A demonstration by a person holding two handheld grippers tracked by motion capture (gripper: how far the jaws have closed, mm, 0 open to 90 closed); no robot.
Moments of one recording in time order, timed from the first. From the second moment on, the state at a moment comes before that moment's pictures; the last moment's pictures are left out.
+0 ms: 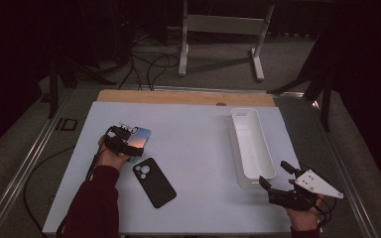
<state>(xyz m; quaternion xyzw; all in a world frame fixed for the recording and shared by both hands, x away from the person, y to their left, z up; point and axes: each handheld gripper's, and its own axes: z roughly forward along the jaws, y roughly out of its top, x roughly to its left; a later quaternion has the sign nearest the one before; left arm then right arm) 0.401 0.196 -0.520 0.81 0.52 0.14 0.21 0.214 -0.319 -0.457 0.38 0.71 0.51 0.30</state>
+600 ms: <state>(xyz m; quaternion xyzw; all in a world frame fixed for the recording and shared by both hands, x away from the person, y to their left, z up) 0.402 0.195 -0.519 0.81 0.53 0.12 0.21 0.214 -0.318 -0.456 0.38 0.71 0.51 0.30</state>
